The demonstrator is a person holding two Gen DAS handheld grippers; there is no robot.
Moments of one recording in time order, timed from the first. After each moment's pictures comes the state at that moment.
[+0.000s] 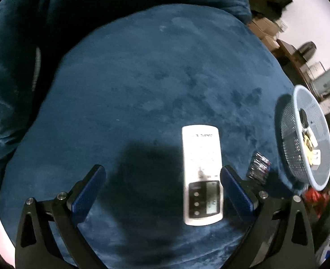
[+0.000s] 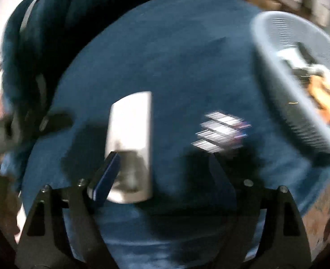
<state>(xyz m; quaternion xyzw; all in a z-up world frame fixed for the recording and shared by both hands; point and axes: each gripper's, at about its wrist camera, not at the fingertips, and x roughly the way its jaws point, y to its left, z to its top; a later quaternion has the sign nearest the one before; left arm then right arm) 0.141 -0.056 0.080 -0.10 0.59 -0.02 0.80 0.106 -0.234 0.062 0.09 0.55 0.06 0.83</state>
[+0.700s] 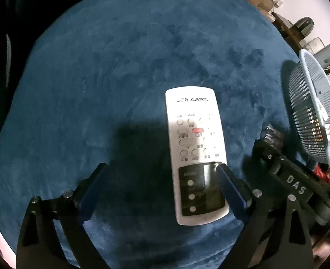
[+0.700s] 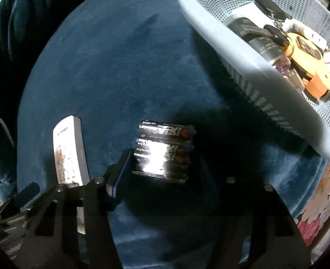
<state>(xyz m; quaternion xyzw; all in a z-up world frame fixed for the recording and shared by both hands) 0.140 -0.086 0.029 -0.07 0.64 -0.04 0.77 0.133 -0.267 0.025 0.13 0.61 -0.02 0.78</state>
